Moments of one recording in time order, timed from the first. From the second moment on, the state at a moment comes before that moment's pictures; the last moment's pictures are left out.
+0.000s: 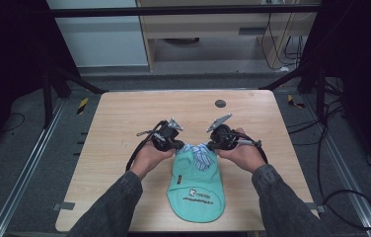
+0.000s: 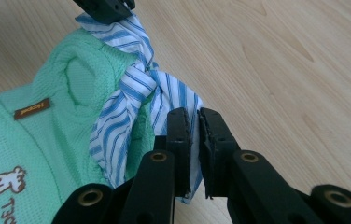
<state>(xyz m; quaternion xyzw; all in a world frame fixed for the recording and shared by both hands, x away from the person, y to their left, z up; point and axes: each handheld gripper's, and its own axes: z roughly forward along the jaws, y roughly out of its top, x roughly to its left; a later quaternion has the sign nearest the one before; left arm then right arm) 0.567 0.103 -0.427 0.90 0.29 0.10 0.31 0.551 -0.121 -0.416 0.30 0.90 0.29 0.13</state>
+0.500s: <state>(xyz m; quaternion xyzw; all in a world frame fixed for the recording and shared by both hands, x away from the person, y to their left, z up) 0.563 0.105 -0.408 0.90 0.27 0.12 0.31 0.548 -0.119 -0.400 0.28 0.91 0.28 0.14</state>
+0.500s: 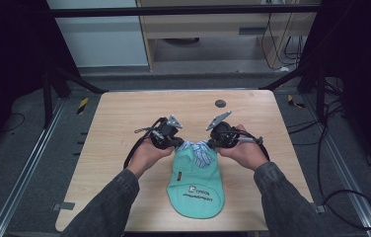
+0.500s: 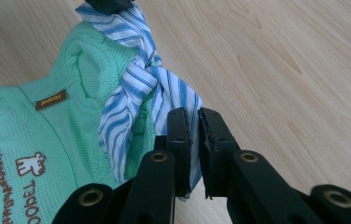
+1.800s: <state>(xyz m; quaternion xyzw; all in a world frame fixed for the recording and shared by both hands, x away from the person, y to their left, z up) 0.567 0.108 -0.380 0.90 0.26 0.14 0.31 0.551 -0.112 -0.369 0.25 0.91 0.27 0.16</state>
